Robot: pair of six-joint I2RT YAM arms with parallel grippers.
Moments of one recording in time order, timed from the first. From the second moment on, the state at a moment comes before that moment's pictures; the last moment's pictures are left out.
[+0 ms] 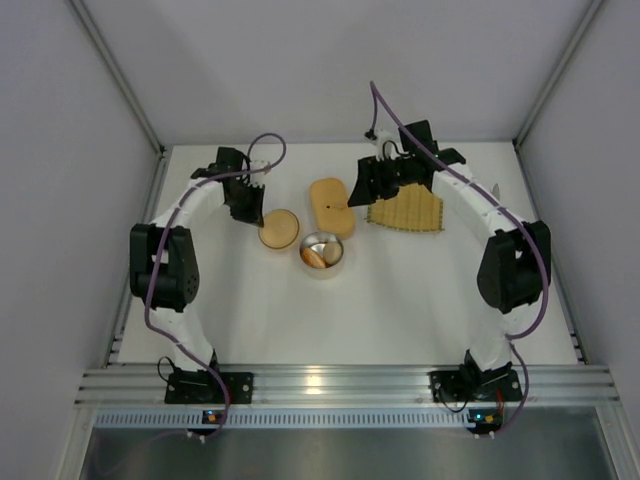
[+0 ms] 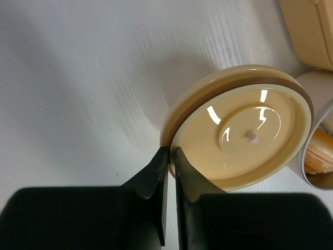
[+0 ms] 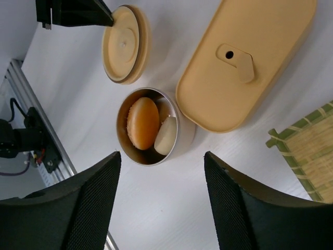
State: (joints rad) left arm -0.14 1.91 1.48 -0.72 0.29 0.11; right arm 0.35 1.84 1.65 -0.65 -0.66 0.05
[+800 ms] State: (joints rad) left arm -0.35 1.48 1.43 -0.70 0.18 0.10; right arm 0.52 1.96 1.68 -0.46 -0.96 0.34
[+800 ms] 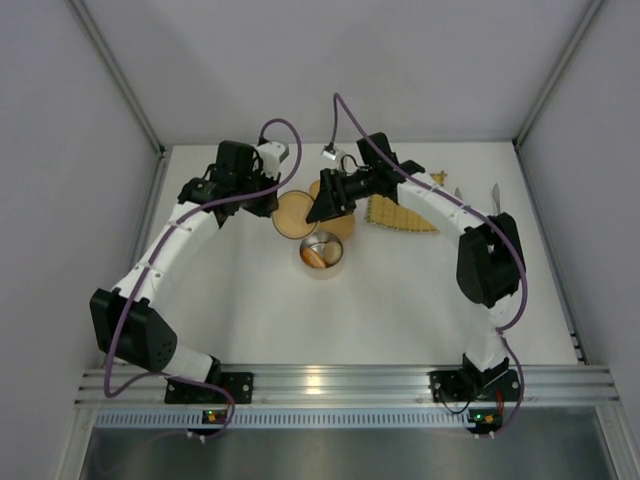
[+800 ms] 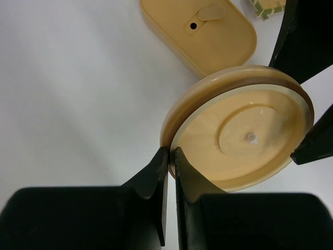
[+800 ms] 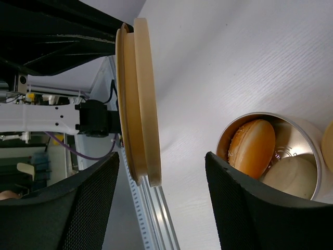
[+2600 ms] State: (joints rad) left arm -0.11 1.39 1.11 -0.68 1.16 -0.22; right arm 1.29 1.12 0.51 0.59 0.44 -1.68
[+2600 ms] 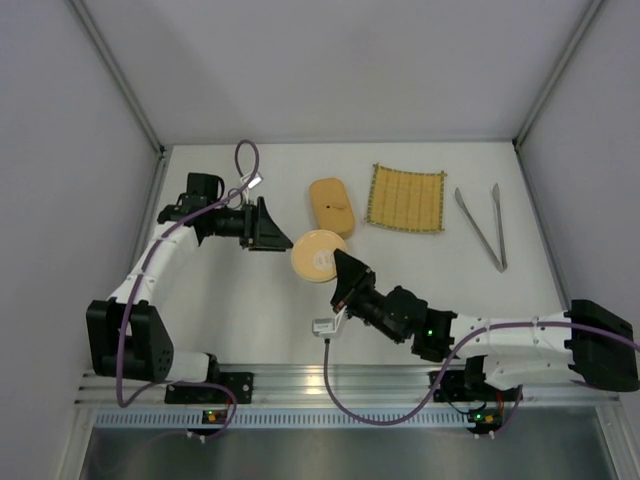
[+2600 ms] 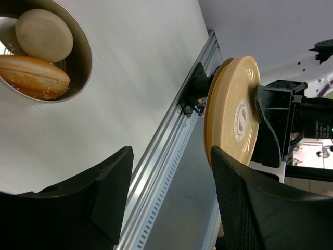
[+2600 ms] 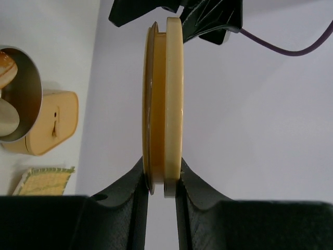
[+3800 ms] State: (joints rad) left arm -0.05 1.29 1.07 -0.58 1.22 -0.30; right arm 1.31 1.15 0.48 0.65 0.47 -1.72
